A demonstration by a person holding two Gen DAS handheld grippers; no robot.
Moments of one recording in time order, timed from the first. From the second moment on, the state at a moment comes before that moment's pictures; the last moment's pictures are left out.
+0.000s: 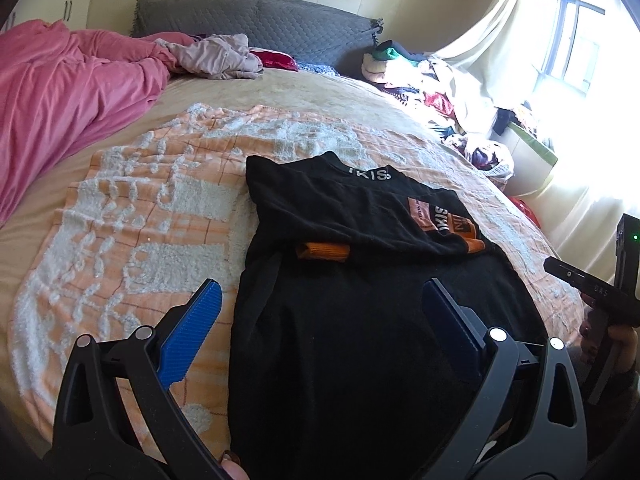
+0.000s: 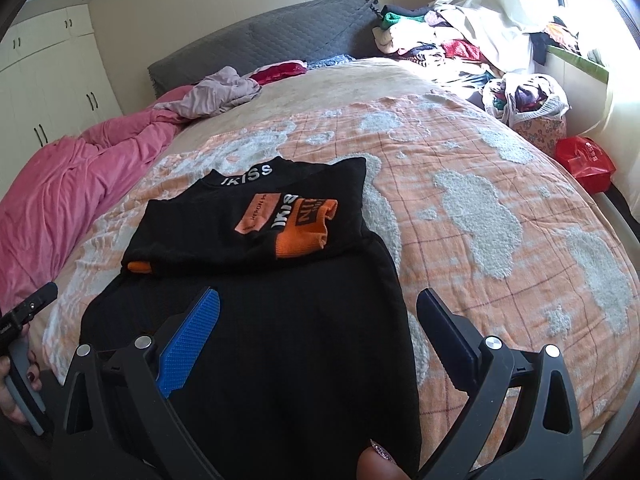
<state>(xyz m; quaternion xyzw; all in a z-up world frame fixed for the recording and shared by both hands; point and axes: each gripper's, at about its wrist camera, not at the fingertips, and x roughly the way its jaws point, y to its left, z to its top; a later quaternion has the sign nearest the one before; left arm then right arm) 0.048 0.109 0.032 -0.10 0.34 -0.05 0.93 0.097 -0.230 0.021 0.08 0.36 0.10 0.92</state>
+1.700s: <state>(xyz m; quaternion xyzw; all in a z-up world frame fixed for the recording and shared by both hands) -0.020 0.142 -0.032 -0.14 0.46 -0.03 0.88 0.030 -0.256 -0.041 0.04 0.48 0.11 0.87</state>
